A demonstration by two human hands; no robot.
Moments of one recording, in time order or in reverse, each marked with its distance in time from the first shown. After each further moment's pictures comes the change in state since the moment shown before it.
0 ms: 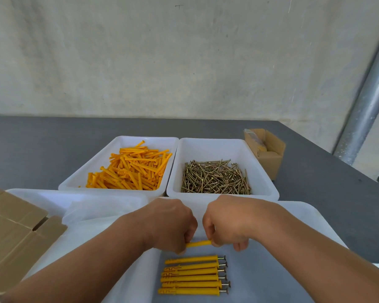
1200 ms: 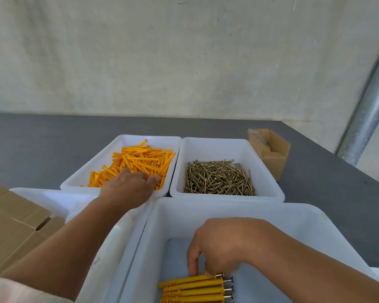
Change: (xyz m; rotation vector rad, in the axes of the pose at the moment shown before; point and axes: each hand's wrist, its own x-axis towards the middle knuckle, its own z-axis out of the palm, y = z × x) left_hand 0.003 -0.093 0.011 -0.309 0.243 -0.775; right_hand 0.013 -0.021 0.016 0.043 -0.149 -0.187
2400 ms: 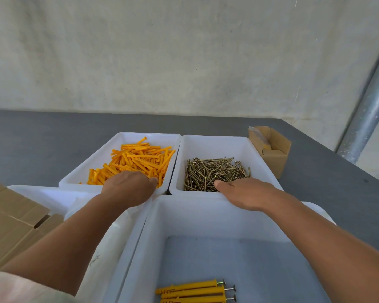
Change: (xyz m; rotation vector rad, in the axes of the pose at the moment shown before) left_hand 0.016 -0.001 0.010 0.123 0.017 0.064; right_hand 0.018 0.085 -0.023 0.238 0.478 0.456
